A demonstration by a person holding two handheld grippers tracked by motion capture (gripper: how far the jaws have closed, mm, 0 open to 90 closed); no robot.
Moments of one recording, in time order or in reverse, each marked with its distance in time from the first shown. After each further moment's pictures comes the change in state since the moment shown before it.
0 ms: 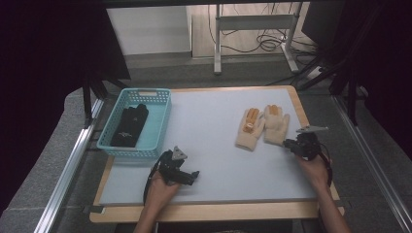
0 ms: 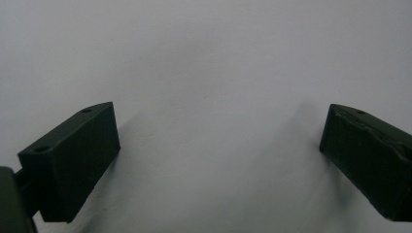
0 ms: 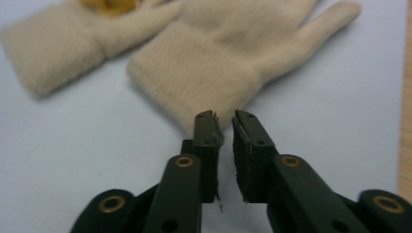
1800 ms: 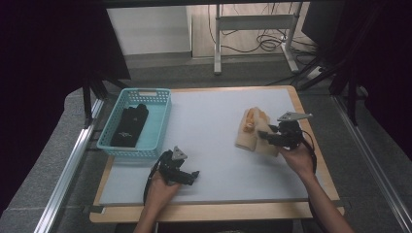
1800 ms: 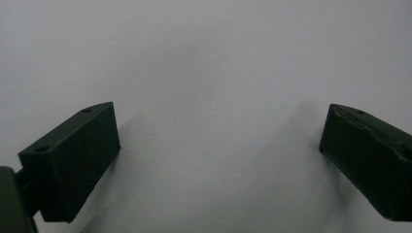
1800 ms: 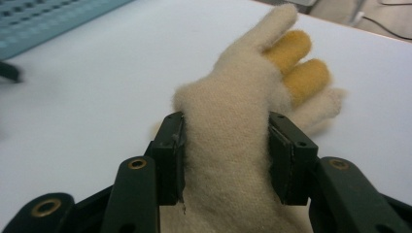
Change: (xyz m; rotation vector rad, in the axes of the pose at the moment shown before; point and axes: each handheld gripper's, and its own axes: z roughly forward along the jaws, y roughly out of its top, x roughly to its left) left arm 0.000 0.000 0.000 0.000 0.000 0.001; right arm 0.070 0.065 -0.012 -0.118 0.178 -0.133
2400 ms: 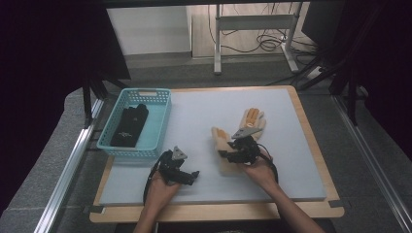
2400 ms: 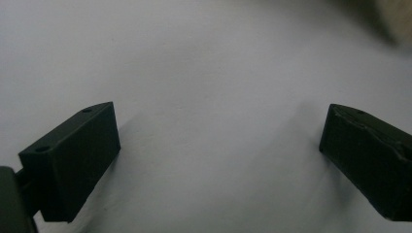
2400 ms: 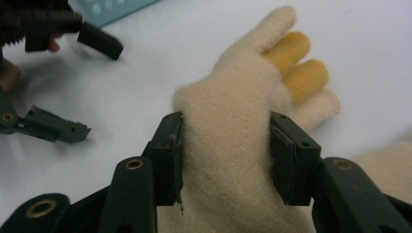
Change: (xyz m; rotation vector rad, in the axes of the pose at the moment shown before) left arm 0.000 0.000 0.000 -0.001 0.001 0.002; right arm 0.105 0.000 0.071 0.086 0.173 -0.089
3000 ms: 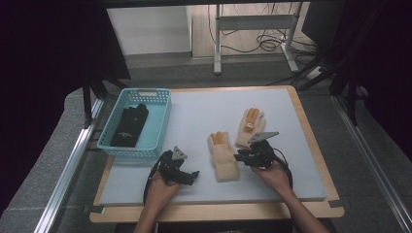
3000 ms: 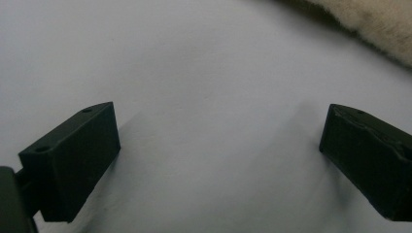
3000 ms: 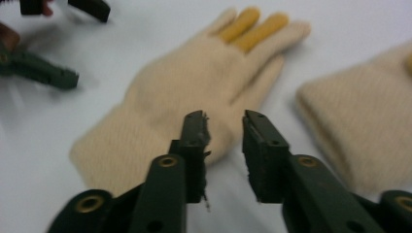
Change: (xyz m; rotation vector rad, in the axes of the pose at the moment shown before) left arm 0.000 0.000 0.000 0.000 0.000 -0.003; right arm -0.026 -0.036 -0.026 0.036 0.034 0.046
